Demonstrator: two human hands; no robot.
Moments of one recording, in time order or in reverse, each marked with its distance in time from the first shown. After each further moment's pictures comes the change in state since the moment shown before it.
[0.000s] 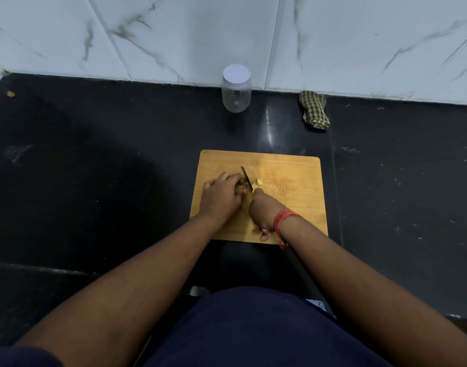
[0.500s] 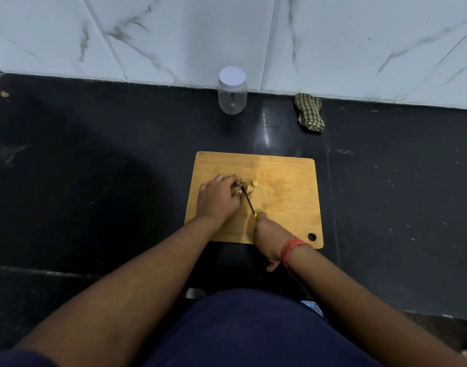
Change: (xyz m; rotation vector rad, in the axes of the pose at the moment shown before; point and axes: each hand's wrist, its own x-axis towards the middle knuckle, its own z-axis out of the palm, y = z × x) left_hand -0.001 0.007 0.001 -0.043 0.024 -0.071; right_hand -0.030 0.035 0.022 0.140 -0.065 0.032
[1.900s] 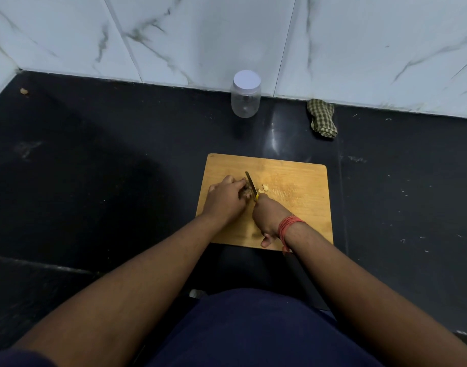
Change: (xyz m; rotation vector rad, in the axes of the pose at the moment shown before) left_hand 0.007 -0.011 -0.009 -0.017 -0.117 0.043; right_hand 0.025 -0.040 -0.022 -0.068 0.107 -0.131
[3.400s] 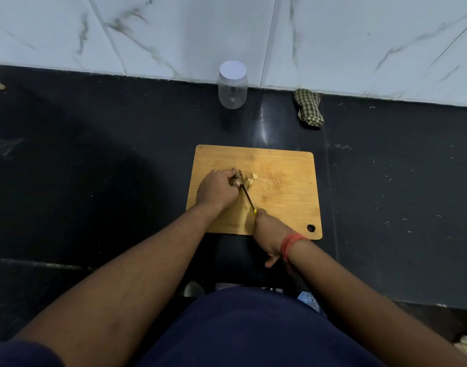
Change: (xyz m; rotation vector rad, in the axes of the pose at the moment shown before) left_hand 0.000 0.009 0.004 -0.120 0.077 -0.156; right_hand -0.039 0.028 0.023 0.184 -0.088 0.163
